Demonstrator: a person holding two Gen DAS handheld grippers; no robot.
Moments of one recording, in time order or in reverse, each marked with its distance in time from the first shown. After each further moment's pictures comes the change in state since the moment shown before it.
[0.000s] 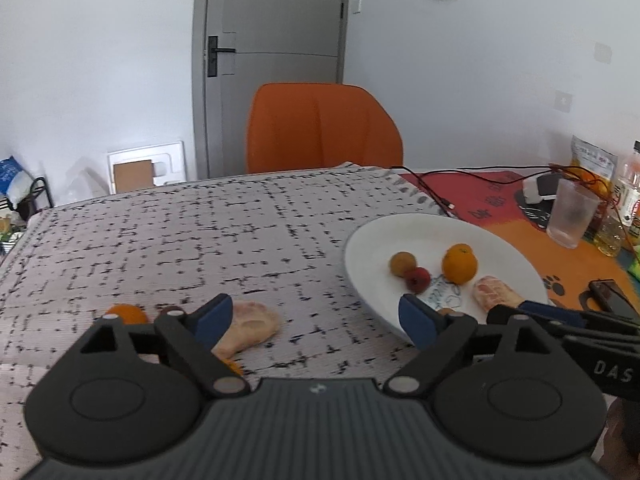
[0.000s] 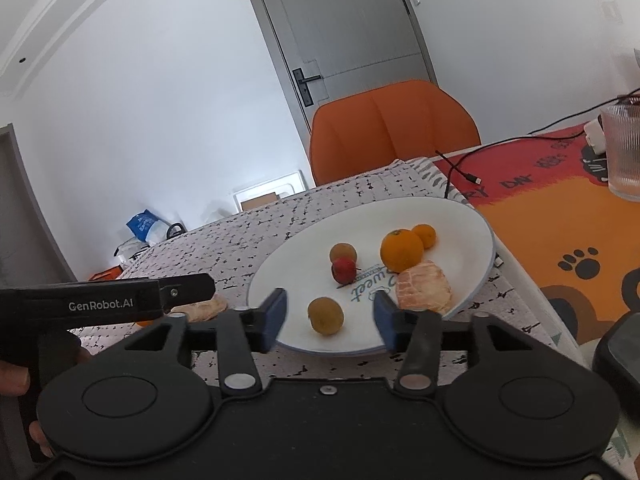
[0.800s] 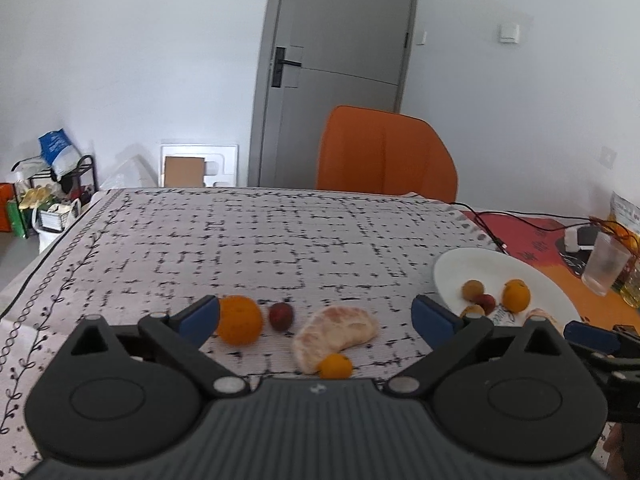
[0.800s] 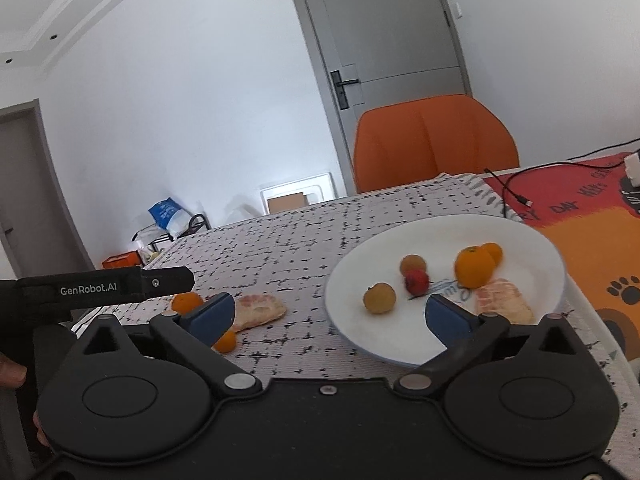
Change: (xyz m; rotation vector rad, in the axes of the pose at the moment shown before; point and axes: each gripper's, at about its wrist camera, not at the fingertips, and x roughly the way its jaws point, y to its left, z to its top) left arm -0.038 0.071 -0.007 -0.153 -0.061 0.094; right arm 0.006 0.054 0.004 -0.090 -0.003 0.056
